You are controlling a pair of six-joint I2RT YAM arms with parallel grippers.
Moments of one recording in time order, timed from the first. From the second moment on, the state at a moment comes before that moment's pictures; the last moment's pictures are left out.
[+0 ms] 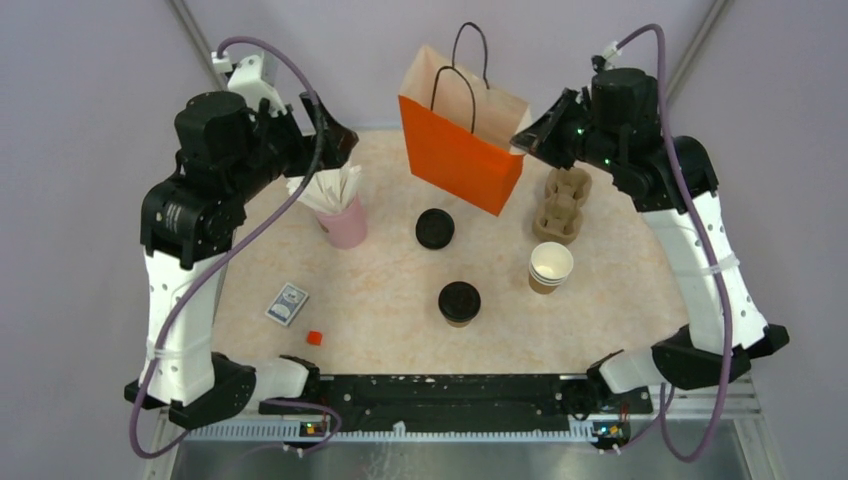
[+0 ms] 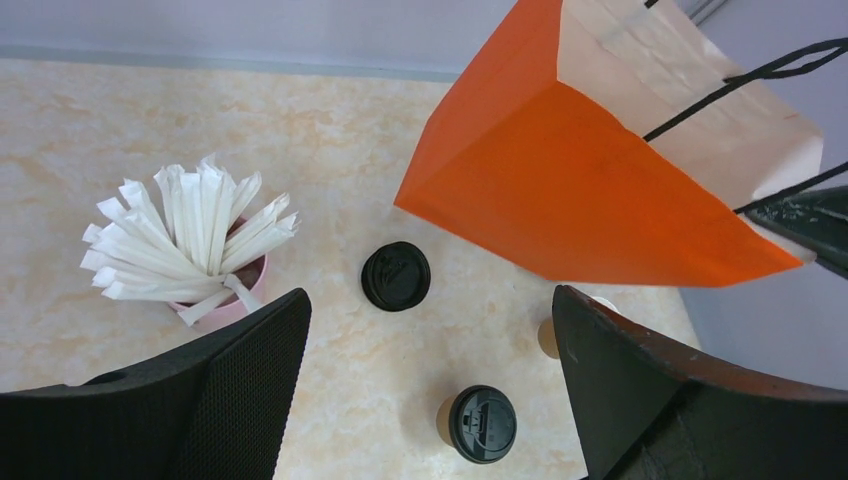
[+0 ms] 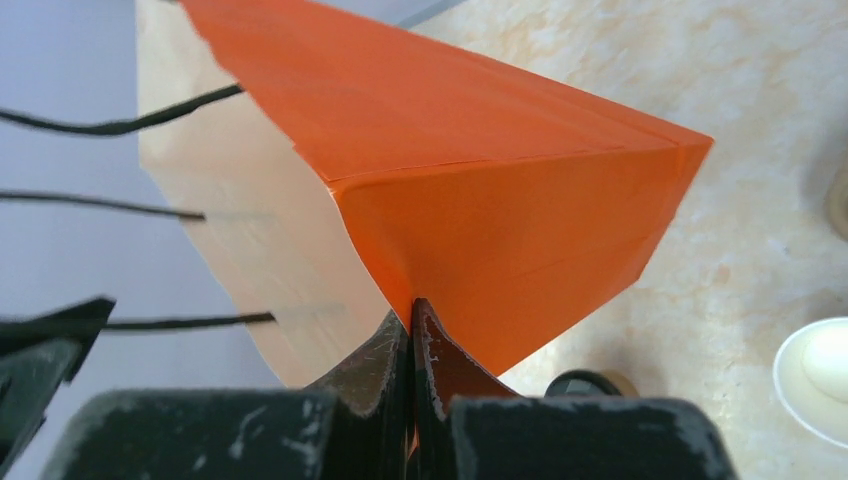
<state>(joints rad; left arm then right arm) -0.37 1.31 2.10 -1.07 0.02 -0.41 0.48 1.43 2.02 -1.02 0.02 0.85</state>
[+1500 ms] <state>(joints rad) -0.37 1.12 2.05 -1.10 -0.23 -0.47 0.89 1.42 1.54 -0.61 -0.21 0.73</state>
